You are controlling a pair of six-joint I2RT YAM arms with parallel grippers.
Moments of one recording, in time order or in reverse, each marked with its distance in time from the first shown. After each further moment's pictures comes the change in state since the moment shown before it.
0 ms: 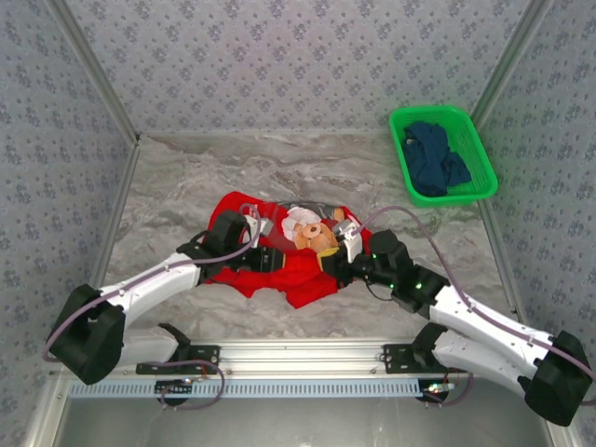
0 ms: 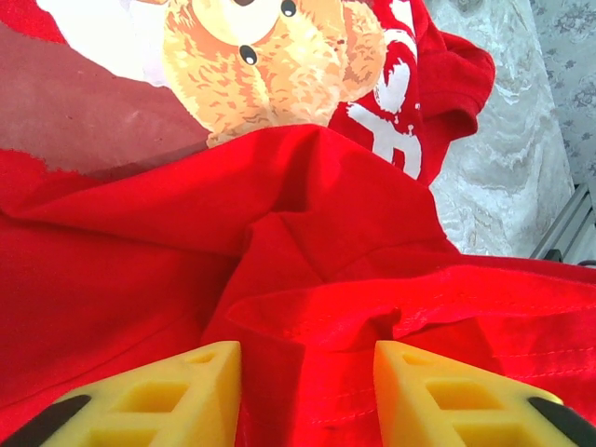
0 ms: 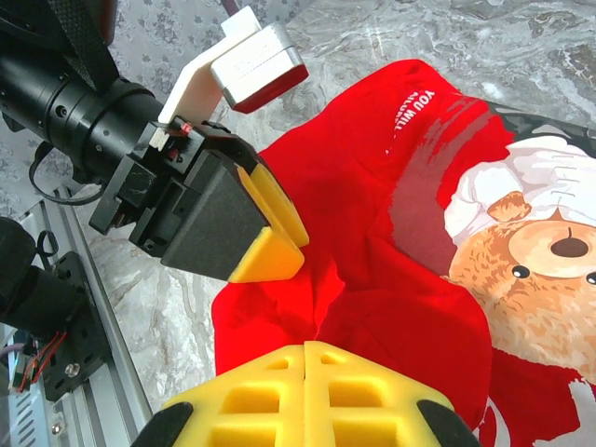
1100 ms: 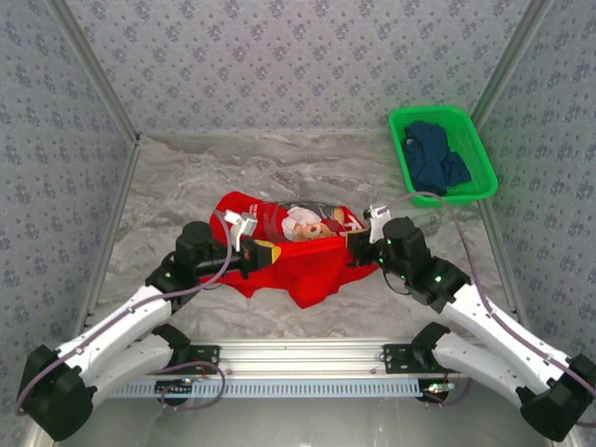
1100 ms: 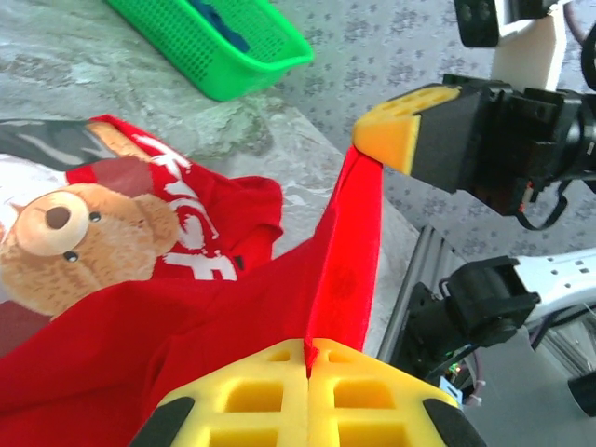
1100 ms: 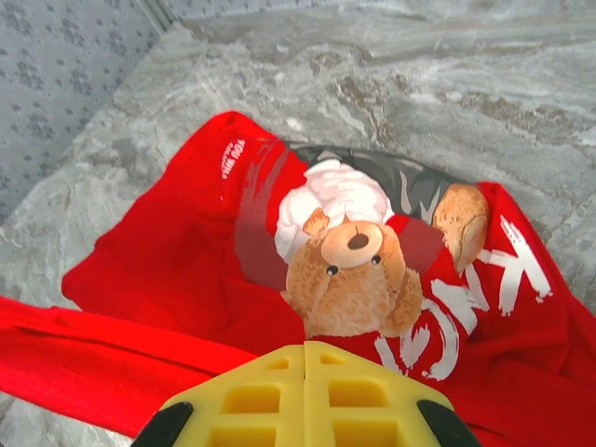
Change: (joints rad) left arm 0.008 -0.377 -0.143 0.304 0.151 0.039; right arm -0.125 -0.077 0.155 -0.296 0.254 0.106
